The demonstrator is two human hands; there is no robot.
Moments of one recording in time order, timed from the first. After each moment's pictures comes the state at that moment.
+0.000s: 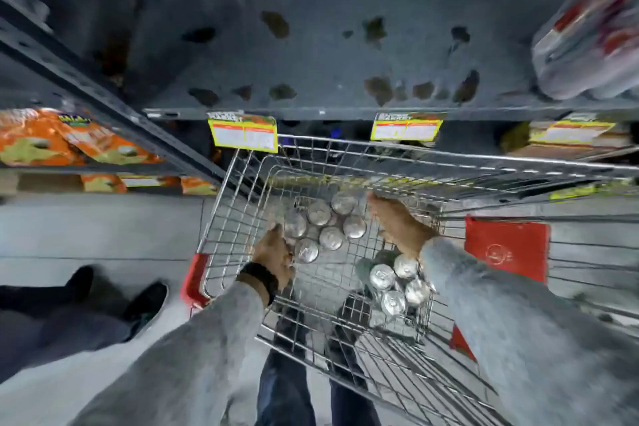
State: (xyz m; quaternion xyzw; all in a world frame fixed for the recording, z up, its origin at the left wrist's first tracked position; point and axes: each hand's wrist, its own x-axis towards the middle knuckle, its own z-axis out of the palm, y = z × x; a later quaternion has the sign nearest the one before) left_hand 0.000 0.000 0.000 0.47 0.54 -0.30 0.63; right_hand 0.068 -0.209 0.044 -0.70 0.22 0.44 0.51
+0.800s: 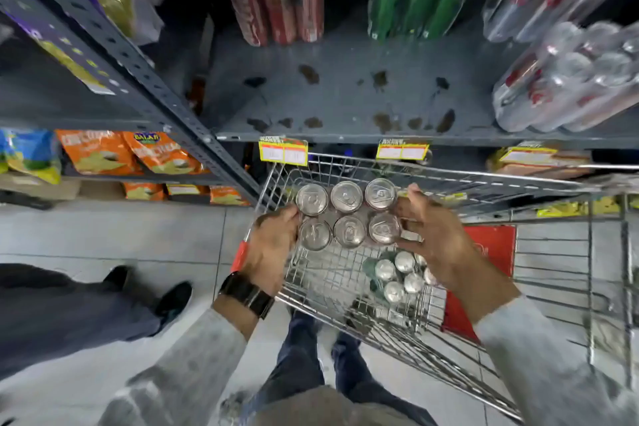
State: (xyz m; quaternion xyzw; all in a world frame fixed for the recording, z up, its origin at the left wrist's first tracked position) left_hand -0.018 0.019 0.211 0.60 0.42 -0.18 0.66; right_hand 0.012 -0.209 0.232 -0.66 0.33 0.30 0.61
